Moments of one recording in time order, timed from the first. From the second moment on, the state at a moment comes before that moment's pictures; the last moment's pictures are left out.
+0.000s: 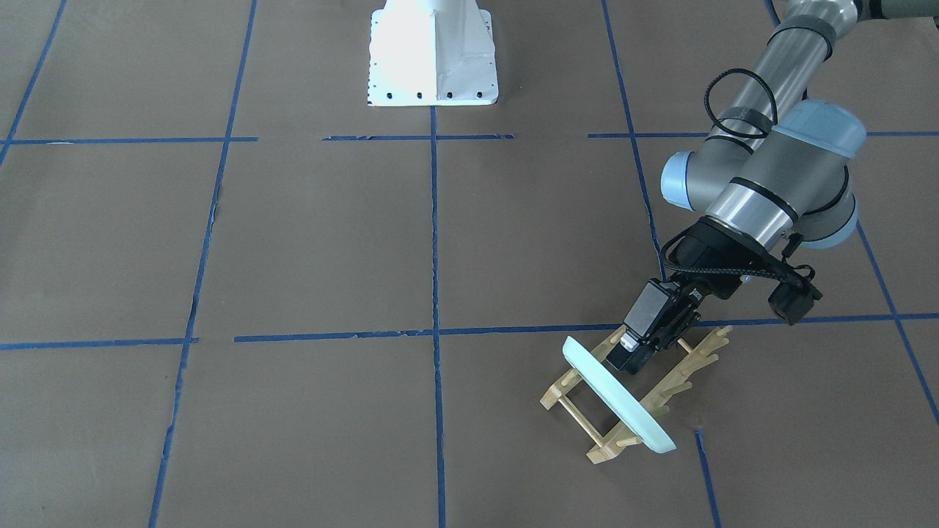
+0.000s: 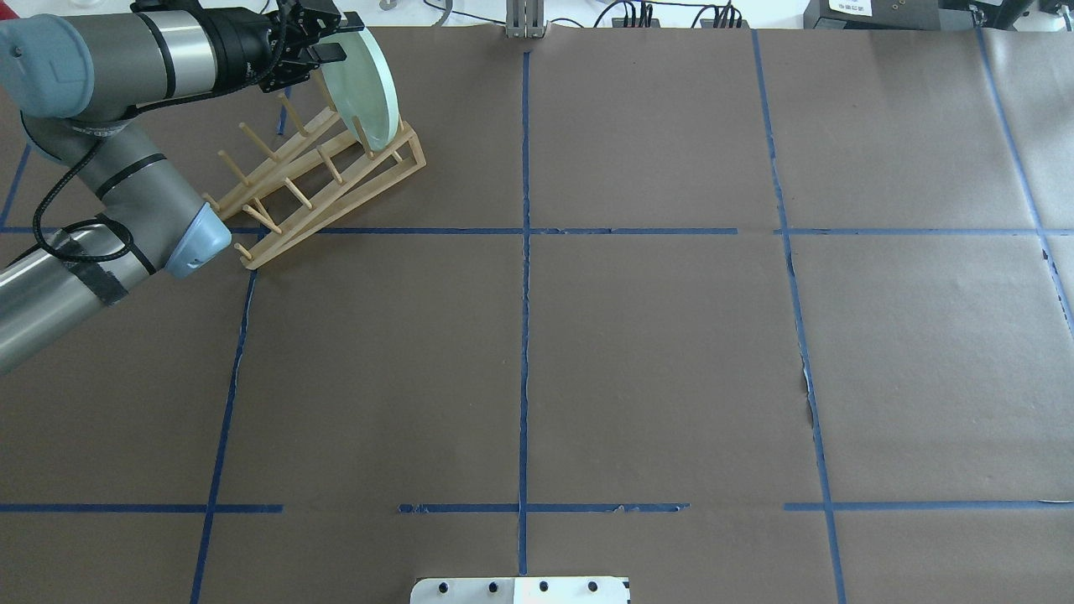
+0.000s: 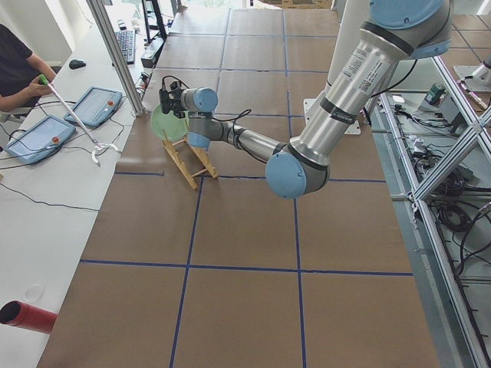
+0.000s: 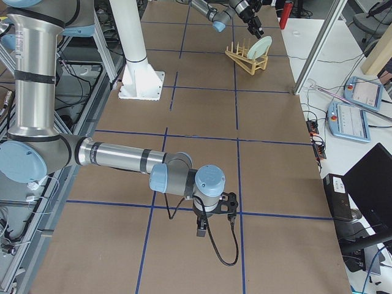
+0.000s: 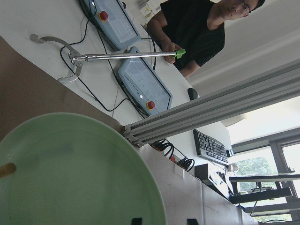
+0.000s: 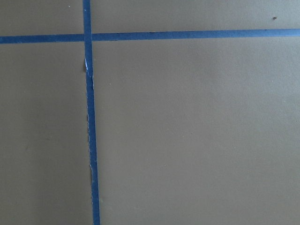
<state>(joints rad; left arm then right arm) -0.94 -2.16 -1.29 -2.93 -1.82 -1.73 1.62 -1.69 1.59 -1.59 2.30 -0.07</state>
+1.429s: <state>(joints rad) -1.51 -1.76 -1.67 -1.74 -2.22 -0.16 1.62 -1.69 1.60 -1.59 2.30 -0.07</state>
